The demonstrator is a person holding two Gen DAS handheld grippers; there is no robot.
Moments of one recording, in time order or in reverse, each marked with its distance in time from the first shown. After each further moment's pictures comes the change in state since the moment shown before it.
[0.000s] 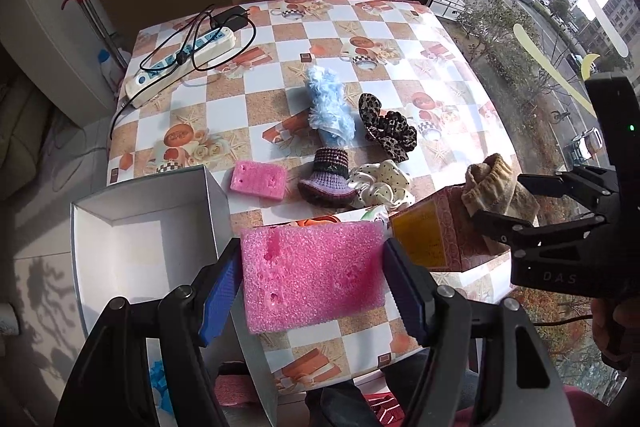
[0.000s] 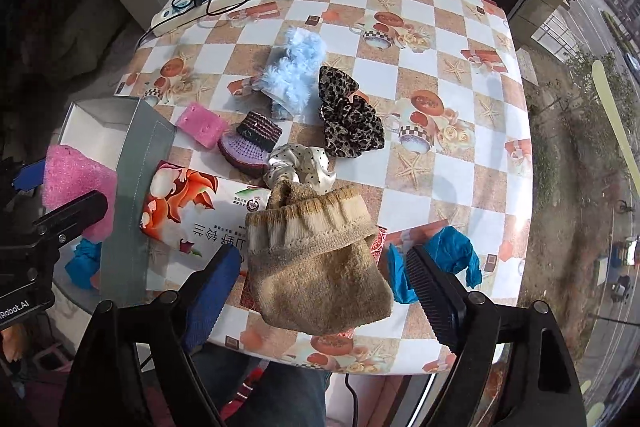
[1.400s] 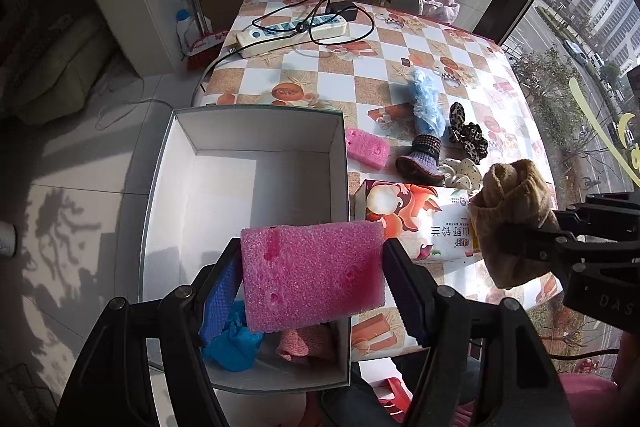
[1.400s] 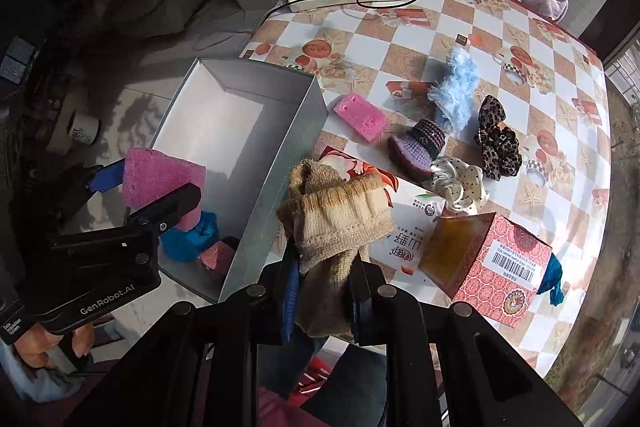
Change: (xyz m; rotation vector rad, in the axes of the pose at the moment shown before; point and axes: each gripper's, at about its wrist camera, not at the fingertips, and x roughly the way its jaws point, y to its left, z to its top) left arm -0.037 0.098 -0.080 -0.255 -0.048 0.103; right arm -0.033 0.135 -0.004 -0.201 0.005 0.224
